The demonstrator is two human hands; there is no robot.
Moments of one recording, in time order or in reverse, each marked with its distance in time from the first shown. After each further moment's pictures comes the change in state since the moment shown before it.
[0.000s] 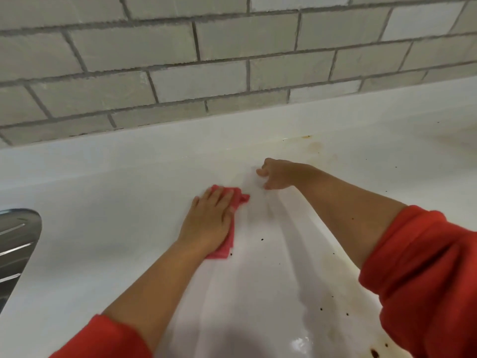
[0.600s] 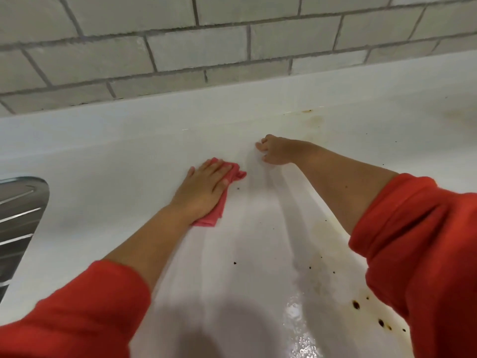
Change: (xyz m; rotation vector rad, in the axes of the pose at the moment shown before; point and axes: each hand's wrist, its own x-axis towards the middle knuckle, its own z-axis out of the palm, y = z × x) left_hand -0.007 -0.010 -0.009 -0.096 -0.046 0.082; right_hand -0.006 0.002 0.015 0.107 0.012 0.015
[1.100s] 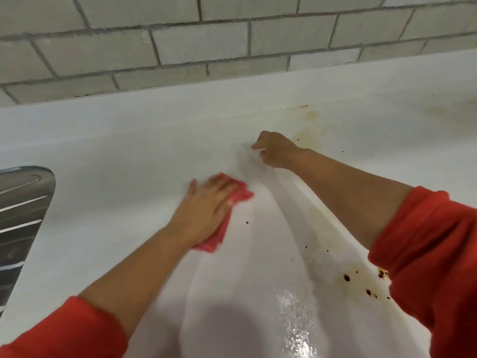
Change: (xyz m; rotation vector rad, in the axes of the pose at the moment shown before) left_hand -0.068 0.016 0.004 0.051 -0.018 0.110; right_hand -0.022 -0.015 0.016 0.160 0.211 0.037
